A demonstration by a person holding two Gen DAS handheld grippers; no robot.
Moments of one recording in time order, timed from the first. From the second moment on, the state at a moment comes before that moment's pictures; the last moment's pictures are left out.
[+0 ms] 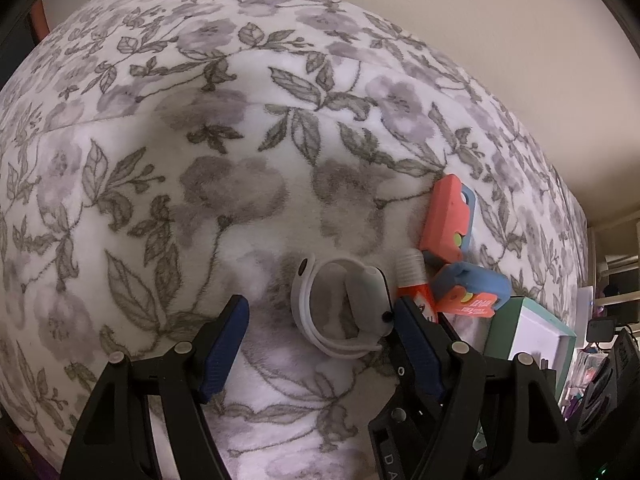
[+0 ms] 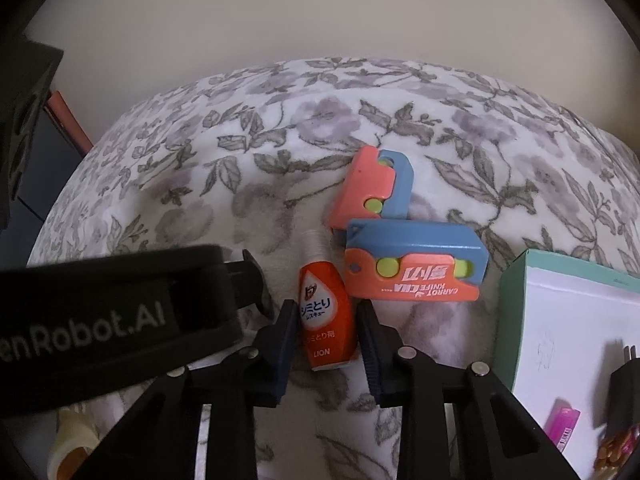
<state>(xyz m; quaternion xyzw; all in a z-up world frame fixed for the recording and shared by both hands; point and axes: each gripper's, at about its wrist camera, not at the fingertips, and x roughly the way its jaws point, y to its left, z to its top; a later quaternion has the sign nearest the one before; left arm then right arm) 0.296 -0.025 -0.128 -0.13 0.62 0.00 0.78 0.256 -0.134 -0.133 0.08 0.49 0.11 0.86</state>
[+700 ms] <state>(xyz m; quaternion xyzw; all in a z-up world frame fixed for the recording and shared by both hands) 0.295 -0.027 -0.124 -0.15 0.62 -0.02 0.77 0.250 -0.142 -0.125 0.10 0.49 0.11 0.86</state>
